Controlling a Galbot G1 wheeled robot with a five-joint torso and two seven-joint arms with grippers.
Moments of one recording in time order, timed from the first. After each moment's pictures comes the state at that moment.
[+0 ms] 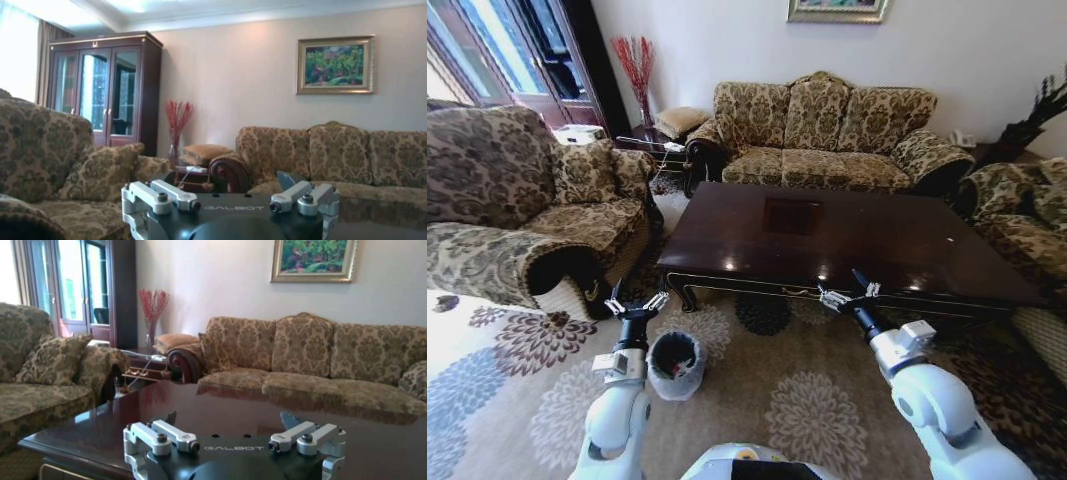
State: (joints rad) left arm 1.57 -1.55 -0.66 -2.23 -0.10 -0.10 -0.07; right arm -1.47 1.05 0.59 2.32 0.47 -0.30 0.06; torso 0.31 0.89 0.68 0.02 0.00
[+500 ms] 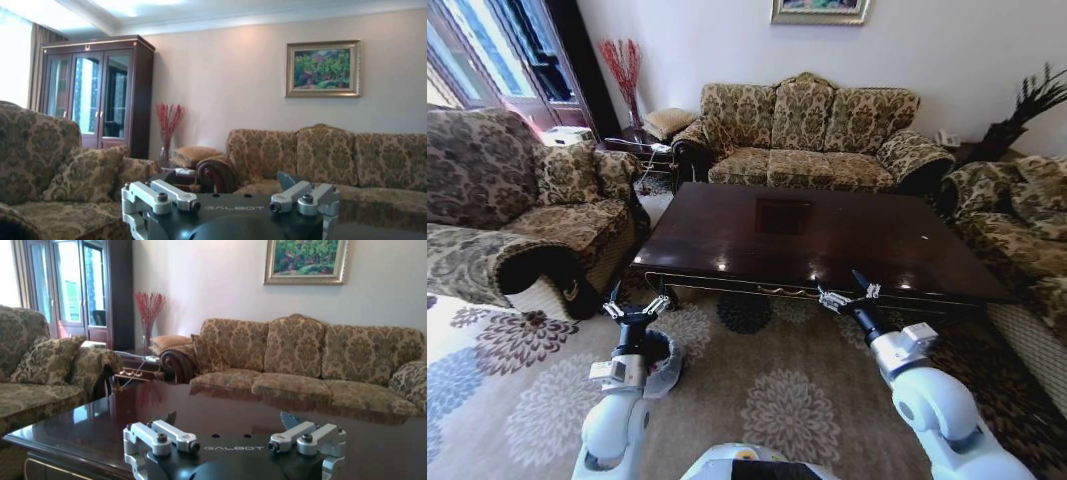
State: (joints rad) left arm 1.61 -1.55 -0.66 -2.24 -0.10 -0.13 -0.06; right arm -1.47 1.05 0.58 2.33 0.45 -0.29 0.06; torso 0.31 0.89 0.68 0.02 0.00
